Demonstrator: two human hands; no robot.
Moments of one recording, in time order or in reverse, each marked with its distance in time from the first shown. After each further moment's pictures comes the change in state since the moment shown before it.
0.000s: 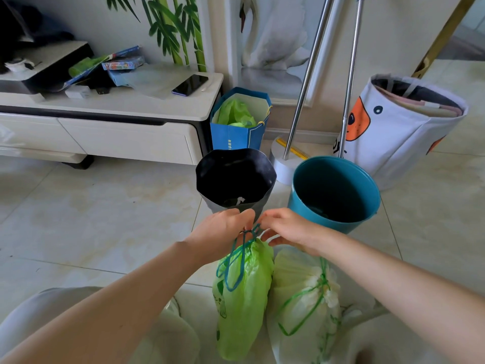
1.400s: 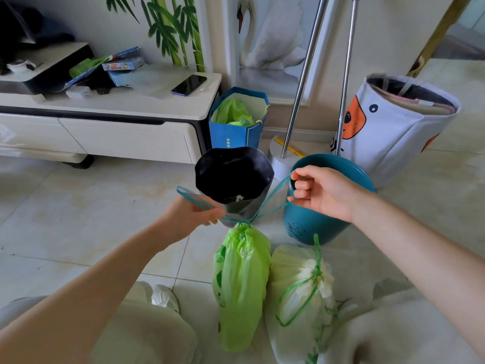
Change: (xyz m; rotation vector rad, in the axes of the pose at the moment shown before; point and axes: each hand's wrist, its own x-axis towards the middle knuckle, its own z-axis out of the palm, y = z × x) left_hand -0.025 -0.021 -0.036 -0.823 0.140 -0.530; right_hand -0.035 -0.041 -0.066 0.619 0.055 -0.001
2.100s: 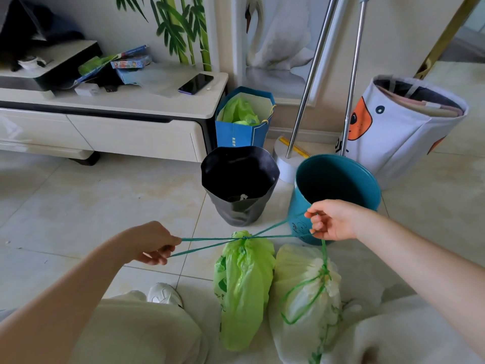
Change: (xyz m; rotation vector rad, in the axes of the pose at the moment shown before) left_hand -0.030 -0.042 -0.056 0.247 -0.137 -0.794; right_hand 0.016 0.048 -0.028 -0.196 0.316 0.356
